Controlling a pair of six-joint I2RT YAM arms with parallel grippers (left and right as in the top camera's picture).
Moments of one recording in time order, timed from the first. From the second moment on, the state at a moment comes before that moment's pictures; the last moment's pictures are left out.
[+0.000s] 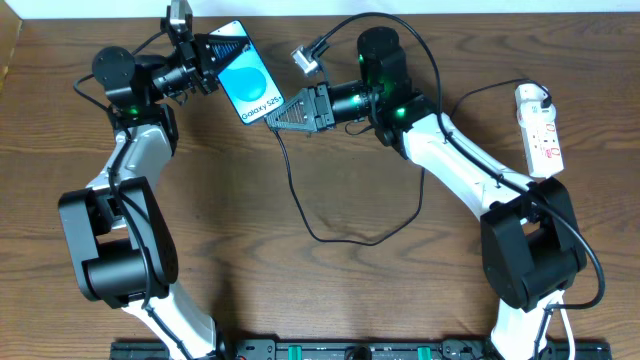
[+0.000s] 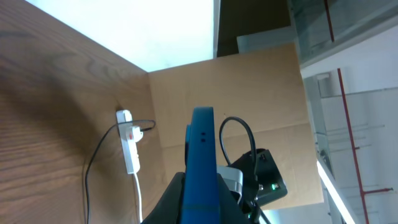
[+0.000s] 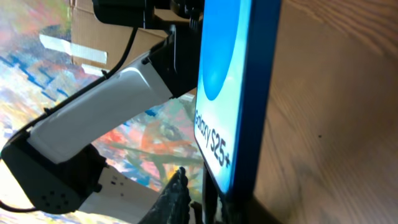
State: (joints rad) left arm 0.20 1.92 1.23 1.00 1.36 -1.64; right arm 0.51 1.98 1.50 0.20 -1.25 0.91
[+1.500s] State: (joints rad) left arm 0.00 2.04 1.17 0.72 1.34 -1.31; right arm 0.17 1.92 1.57 -0.76 -0.61 0.28
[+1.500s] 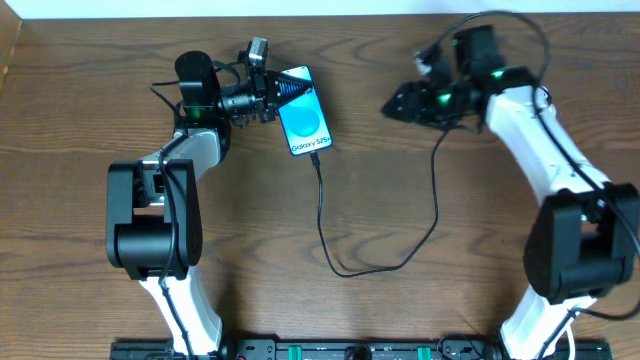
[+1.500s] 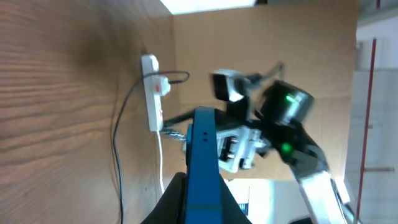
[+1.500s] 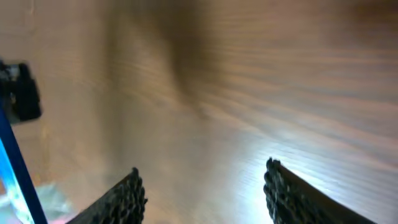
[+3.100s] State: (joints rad) left arm -0.14 2.04 1.32 -0.45 0.84 -0.78; right arm 0.17 1.78 1.64 -0.98 -0.39 0.11
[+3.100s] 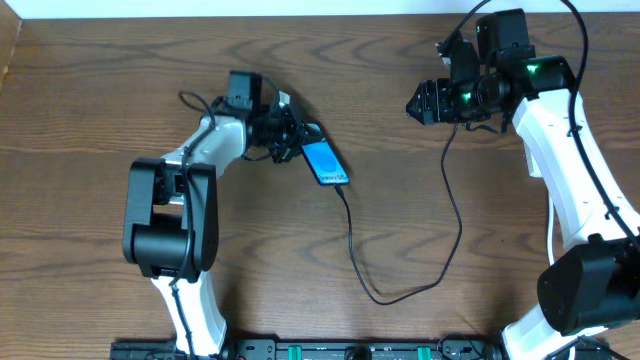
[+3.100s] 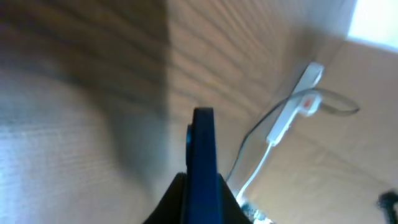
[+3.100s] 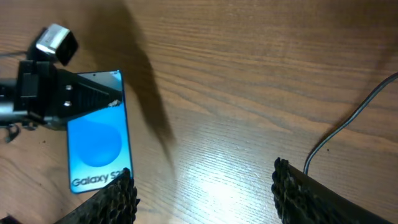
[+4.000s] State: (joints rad) left arm -0.15 2.08 1.50 -0.73 0.75 -0.18; right arm 0.19 1.78 1.64 -0.99 -0.39 0.11
